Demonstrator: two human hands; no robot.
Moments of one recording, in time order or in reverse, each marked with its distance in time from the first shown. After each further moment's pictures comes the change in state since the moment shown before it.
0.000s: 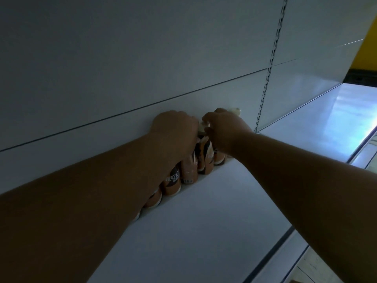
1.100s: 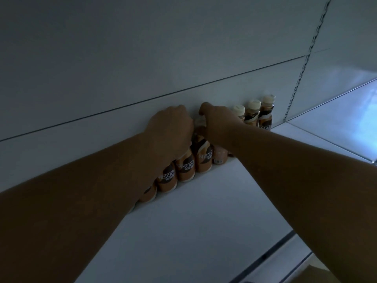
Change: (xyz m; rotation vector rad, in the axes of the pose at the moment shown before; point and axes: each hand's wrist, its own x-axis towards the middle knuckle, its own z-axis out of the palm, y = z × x) left_hand -0.085 -0.064 0.005 0.009 0.007 -0.031; right_hand -0.015 -0.105 0.015 0.066 -0.136 -0.081
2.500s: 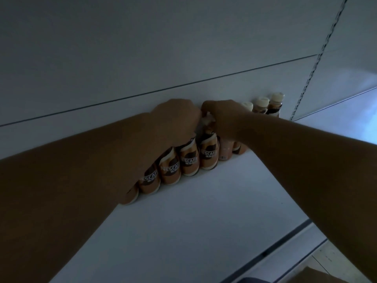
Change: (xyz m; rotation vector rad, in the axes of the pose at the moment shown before) left_hand 0.001 -0.010 -0.011 -0.099 -0.126 0.069; right_hand -0.002 -0.004 -0.014 -0.057 -0.140 -0.073
